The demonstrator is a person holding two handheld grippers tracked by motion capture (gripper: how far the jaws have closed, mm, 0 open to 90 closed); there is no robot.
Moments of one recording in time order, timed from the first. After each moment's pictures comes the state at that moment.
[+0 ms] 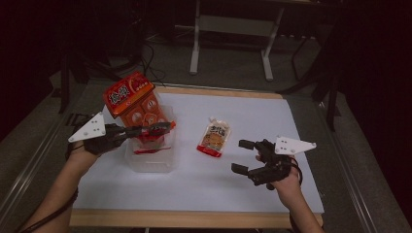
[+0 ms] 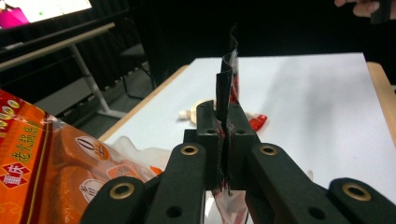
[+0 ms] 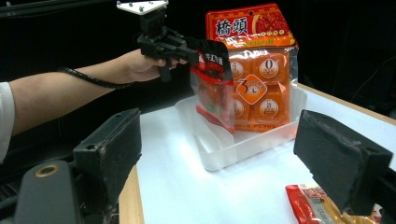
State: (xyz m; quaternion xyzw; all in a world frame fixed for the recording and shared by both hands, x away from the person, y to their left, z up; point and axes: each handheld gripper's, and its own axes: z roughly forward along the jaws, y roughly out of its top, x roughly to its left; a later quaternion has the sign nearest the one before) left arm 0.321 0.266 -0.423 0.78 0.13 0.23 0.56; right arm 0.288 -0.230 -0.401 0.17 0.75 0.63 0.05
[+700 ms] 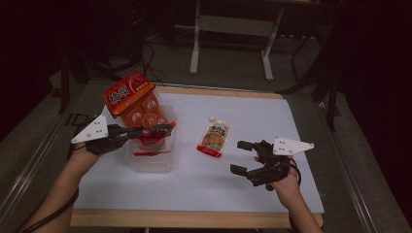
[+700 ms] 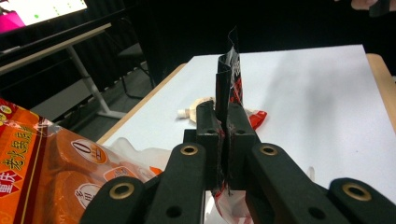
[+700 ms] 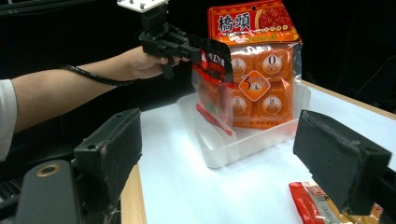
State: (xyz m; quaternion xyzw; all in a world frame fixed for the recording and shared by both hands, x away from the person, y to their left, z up) left arm 0.322 0.262 -0.425 0.79 0.12 0.23 0.56; right arm 0.288 -0.228 -0.405 0.17 0.76 0.63 0.04
